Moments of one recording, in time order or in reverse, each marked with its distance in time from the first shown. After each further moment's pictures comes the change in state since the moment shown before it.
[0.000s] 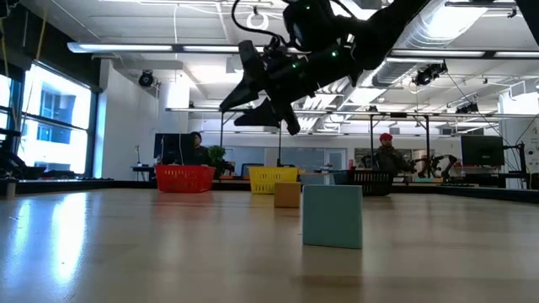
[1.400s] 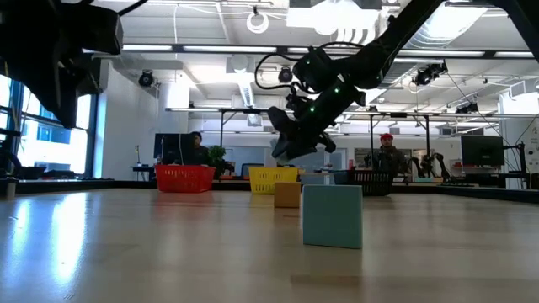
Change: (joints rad) left arm 0.556 0.000 0.000 -0.397 0.150 0.419; right arm -0.316 0.004 0.000 -0.263 0.037 -0.132
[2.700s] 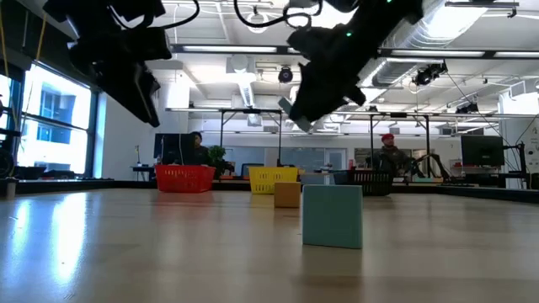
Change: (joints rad) left arm 0.481 0.000 0.000 0.164 0.008 0.703; right arm 0.457 -0.264 -0.001 -0.492 0.158 0.137
